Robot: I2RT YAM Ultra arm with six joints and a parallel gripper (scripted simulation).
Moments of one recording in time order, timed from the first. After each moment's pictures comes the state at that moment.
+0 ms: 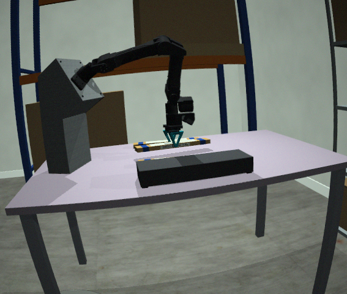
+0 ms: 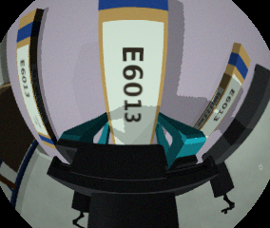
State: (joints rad) arm 0.22 1.96 1.24 0.06 0.51 -0.17
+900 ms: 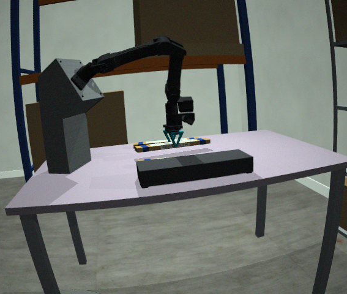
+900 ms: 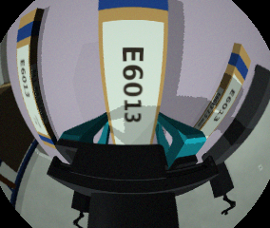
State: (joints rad) arm 0.22 1.96 1.24 0.06 0.51 -0.17
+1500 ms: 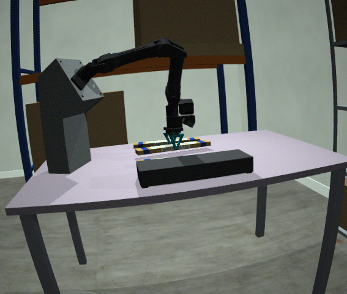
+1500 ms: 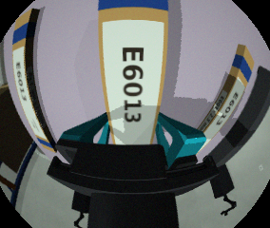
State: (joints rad) arm 0.21 2.00 1.27 0.08 0.50 -0.18
